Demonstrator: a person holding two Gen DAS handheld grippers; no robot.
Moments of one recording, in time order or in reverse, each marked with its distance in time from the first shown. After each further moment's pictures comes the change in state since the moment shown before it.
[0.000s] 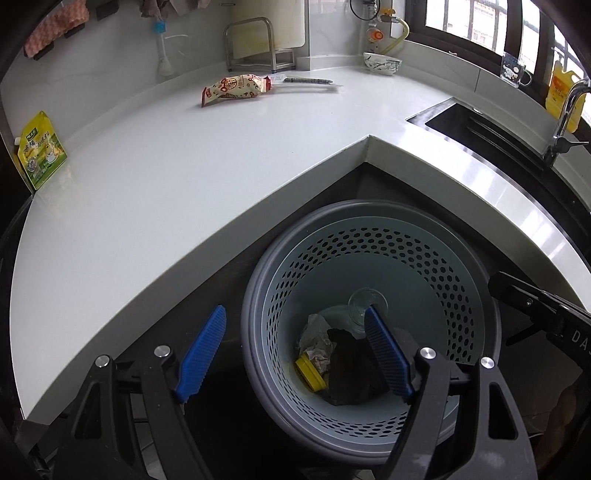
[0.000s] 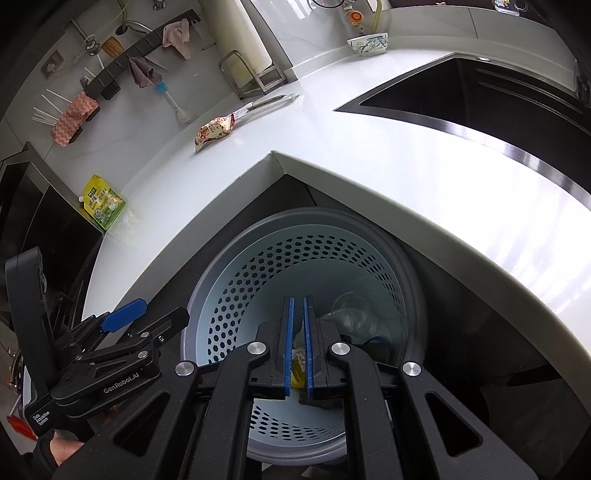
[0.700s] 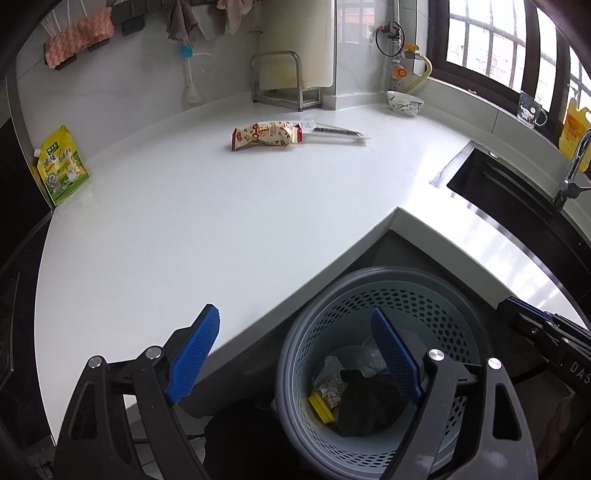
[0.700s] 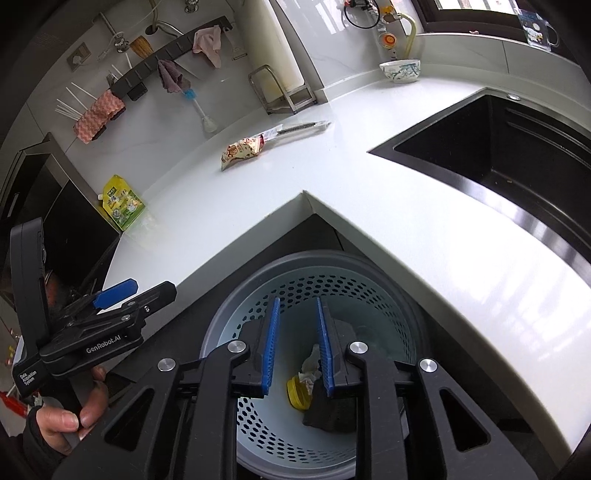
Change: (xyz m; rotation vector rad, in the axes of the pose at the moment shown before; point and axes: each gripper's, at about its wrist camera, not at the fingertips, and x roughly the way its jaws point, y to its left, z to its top) left arm -0.031 0.026 0.051 -0.060 -0.099 0.043; right arm -0.015 0.016 0.045 -0.110 -0.056 0.050
